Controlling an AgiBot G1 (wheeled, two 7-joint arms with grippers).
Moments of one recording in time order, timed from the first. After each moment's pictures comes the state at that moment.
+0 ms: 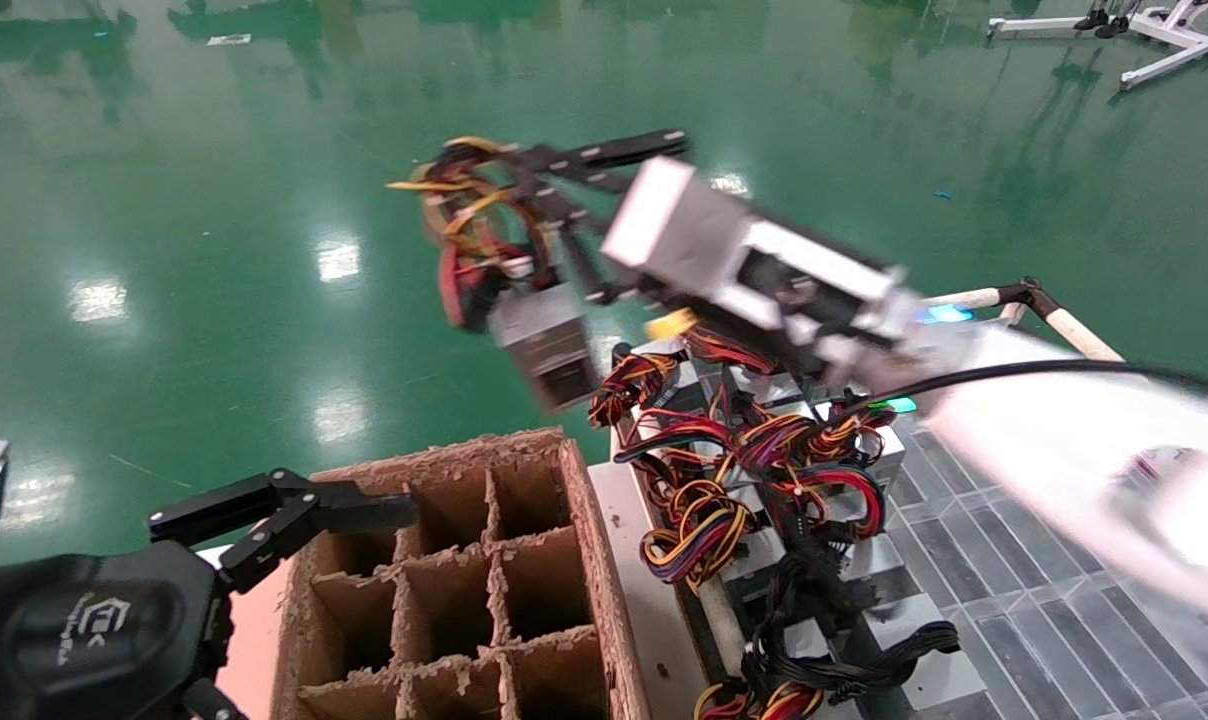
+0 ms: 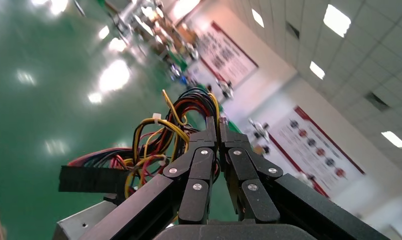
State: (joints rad) left arm -1.09 0.58 0.37 -1.26 0.66 1.46 -0.13; right arm 1.60 -0.91 -1.21 1.09 0.06 -0.61 -1.30
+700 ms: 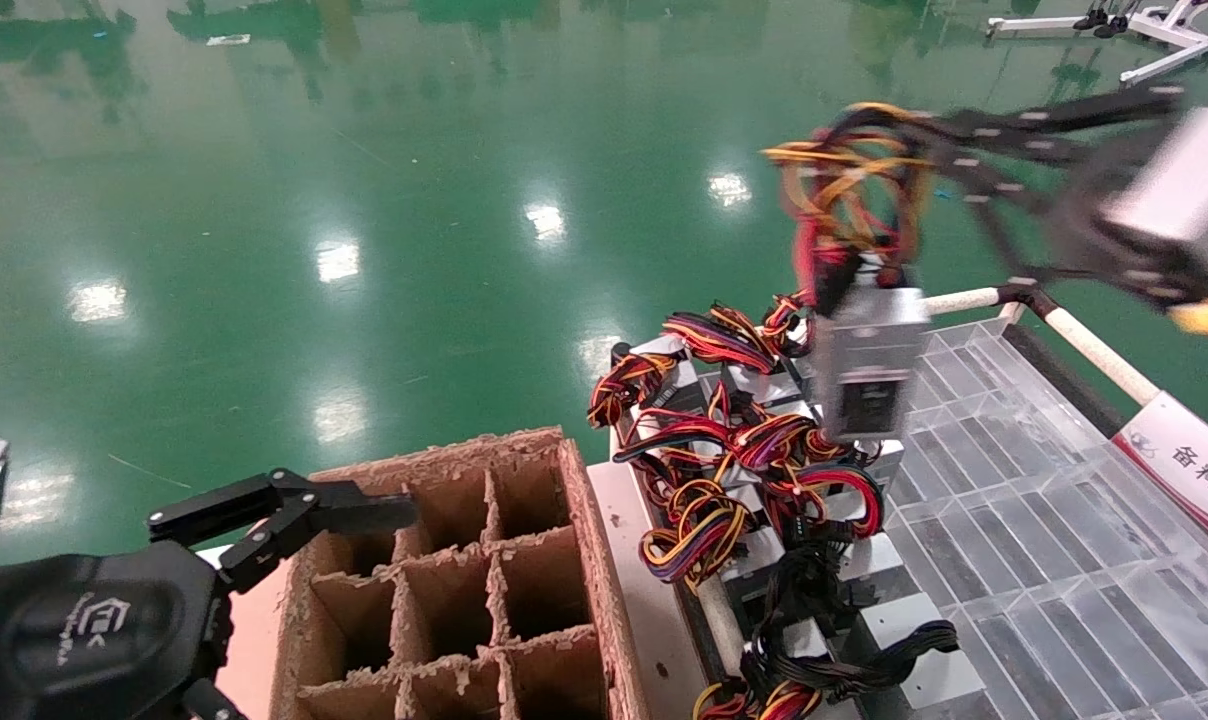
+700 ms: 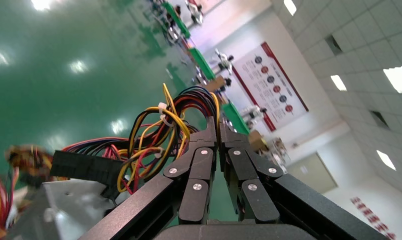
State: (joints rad) left arm -1.09 0.58 0.37 -1.26 0.66 1.46 -0.13; right arm 1.60 -0.32 -1.19 1.36 0.09 -0.60 -1.23
